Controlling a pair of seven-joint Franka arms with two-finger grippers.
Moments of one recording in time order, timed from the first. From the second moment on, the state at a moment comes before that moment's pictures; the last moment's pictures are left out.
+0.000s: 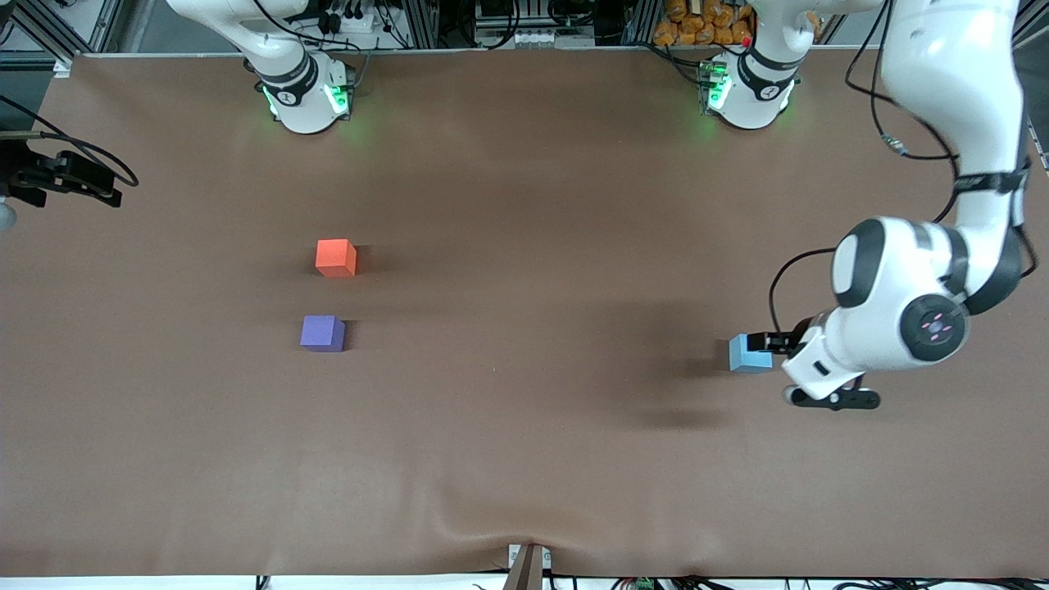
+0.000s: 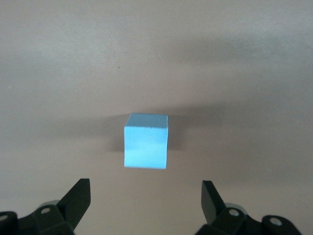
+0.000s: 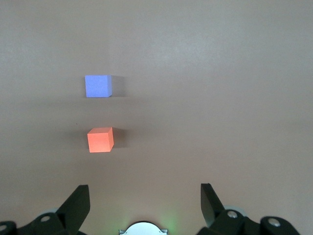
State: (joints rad) left arm -0.10 0.57 -0.08 -1.51 0.01 1.90 -0.13; right arm 0.03 0.00 -0.08 -1.52 -0.04 1.41 -0.05
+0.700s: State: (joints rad) left arm -0.09 0.67 -0.08 -1.59 0.01 2.03 -0.19; right arm 0.03 0.00 -0.08 -1.52 -0.04 1.41 -0.05
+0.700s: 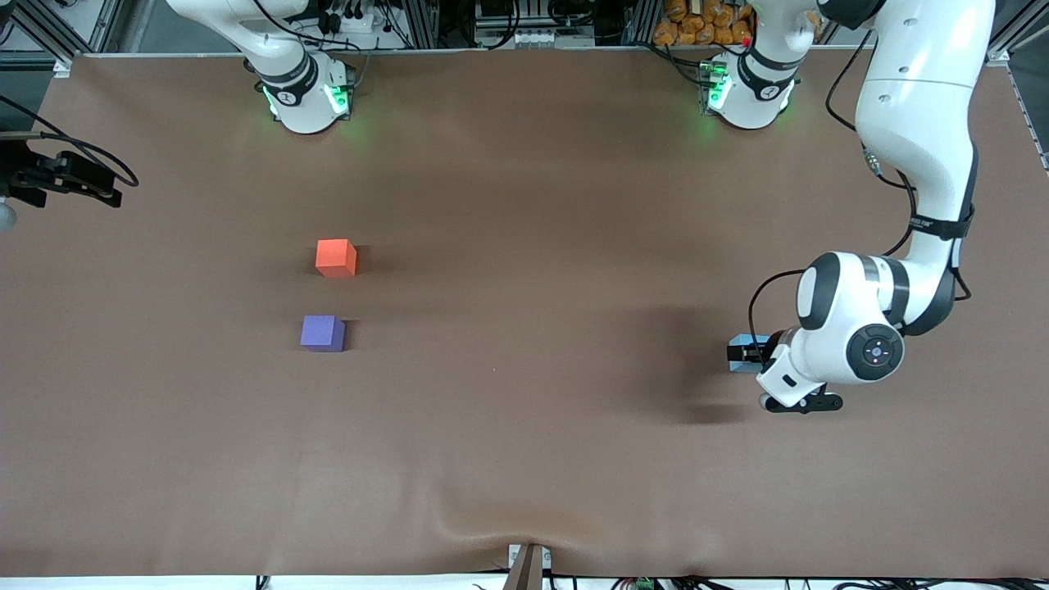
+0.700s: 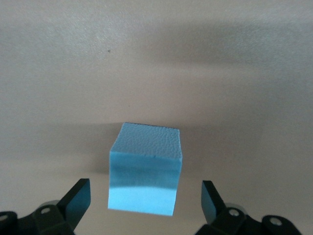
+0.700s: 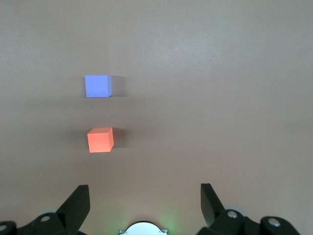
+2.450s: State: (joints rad) left arm -0.61 0.65 -0.18 -1.52 0.01 2.04 -0.82; right arm 0.03 0.01 -0.08 -1.52 -0.04 1.41 -0.05
